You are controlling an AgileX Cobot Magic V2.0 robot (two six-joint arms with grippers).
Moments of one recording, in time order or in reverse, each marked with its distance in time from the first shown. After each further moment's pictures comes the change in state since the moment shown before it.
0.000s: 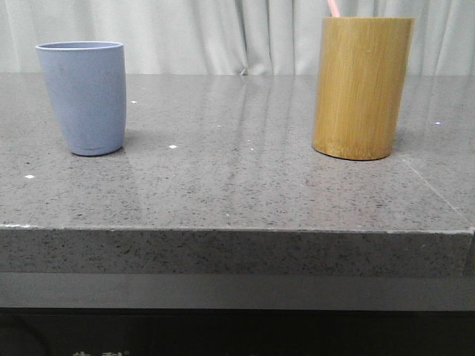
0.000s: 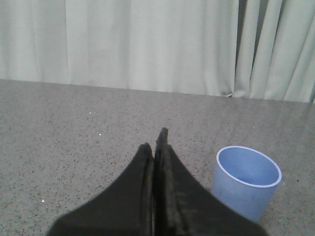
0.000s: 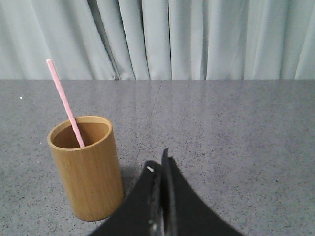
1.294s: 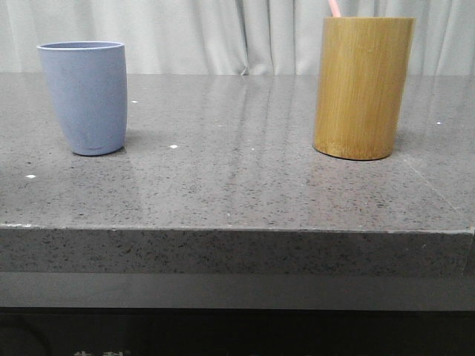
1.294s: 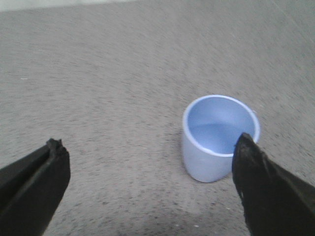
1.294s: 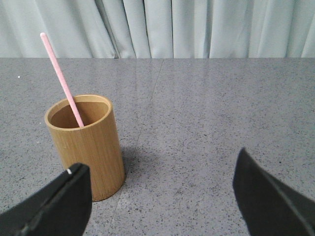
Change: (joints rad) left arm -0.148 0.527 -0.532 -0.002 0.488 0.115; right arm 0.000 0.020 -0.002 0.000 0.051 0.000
